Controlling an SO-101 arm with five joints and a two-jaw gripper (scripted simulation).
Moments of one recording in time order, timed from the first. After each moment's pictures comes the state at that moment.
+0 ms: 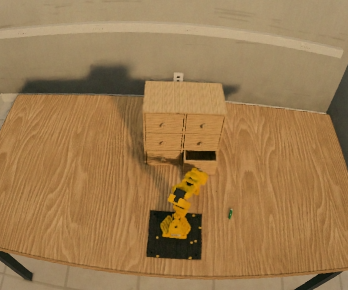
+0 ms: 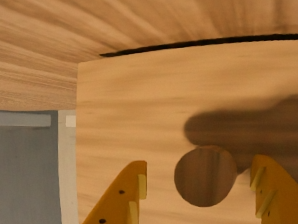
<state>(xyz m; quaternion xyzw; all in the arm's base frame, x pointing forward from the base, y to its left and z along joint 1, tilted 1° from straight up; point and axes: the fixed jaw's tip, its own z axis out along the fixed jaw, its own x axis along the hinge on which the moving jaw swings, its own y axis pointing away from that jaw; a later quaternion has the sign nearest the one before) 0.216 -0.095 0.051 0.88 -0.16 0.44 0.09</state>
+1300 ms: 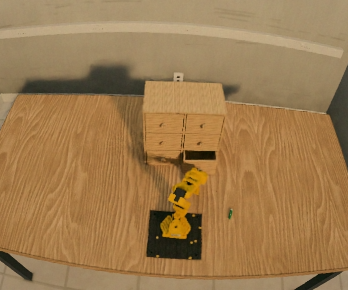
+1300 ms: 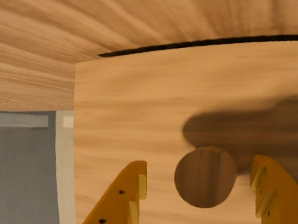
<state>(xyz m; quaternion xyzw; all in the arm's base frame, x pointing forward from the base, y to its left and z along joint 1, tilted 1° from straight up) 0.218 -0.093 0.050 0.88 -0.15 0.44 0.09</state>
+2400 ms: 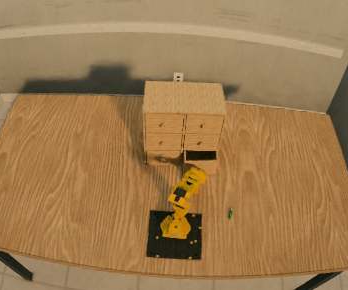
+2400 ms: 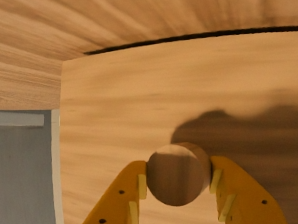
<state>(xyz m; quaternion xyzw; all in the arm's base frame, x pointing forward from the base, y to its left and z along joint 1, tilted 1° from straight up) 0.220 -0.090 0.052 0.88 -0.14 0.45 0.09</state>
